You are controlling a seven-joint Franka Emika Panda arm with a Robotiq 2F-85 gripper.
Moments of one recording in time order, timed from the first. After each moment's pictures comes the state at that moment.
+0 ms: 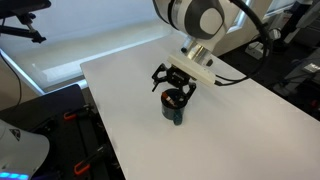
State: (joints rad) arm -0.16 0.52 0.01 -1.90 -0.06 1.86 -0.80
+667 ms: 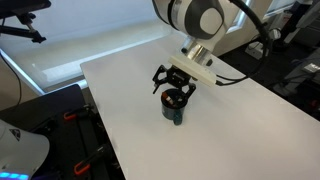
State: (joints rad) arm -0.16 0.52 0.01 -1.90 -0.07 1.86 -0.82
